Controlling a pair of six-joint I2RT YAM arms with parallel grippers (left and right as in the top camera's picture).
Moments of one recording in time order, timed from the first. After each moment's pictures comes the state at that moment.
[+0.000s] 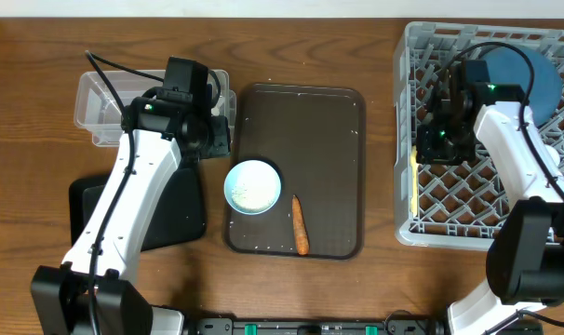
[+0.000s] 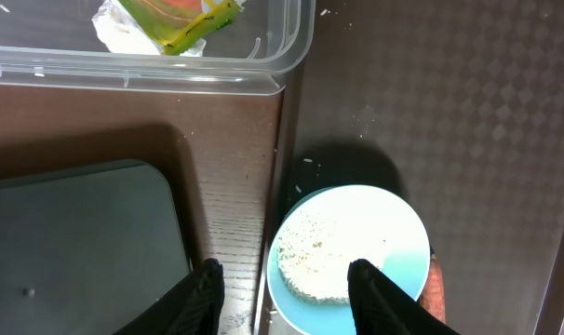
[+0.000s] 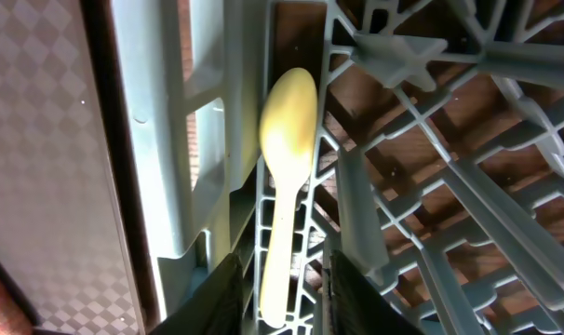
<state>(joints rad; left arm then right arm) -0.18 1.57 1.35 -1.02 0.07 -0.27 -0.01 1.81 1.40 -1.11 -0.12 0.02</state>
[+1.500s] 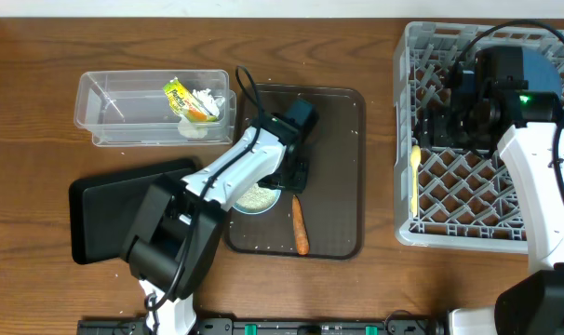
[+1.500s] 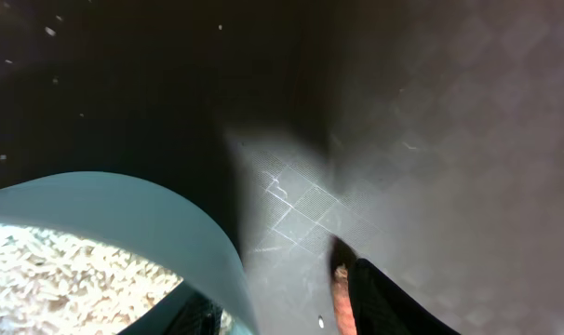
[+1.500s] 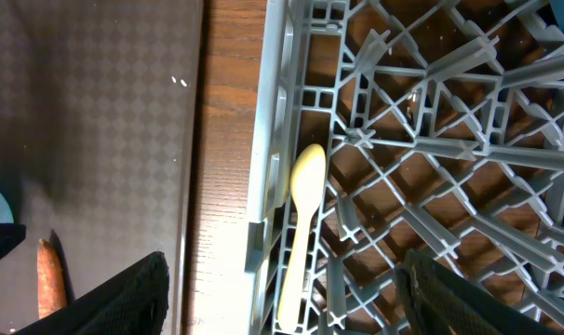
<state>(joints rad) -0.57 1.95 1.35 -0.91 0.07 -0.41 -0.01 1.60 1.43 -1.05 -0.16 0.02</state>
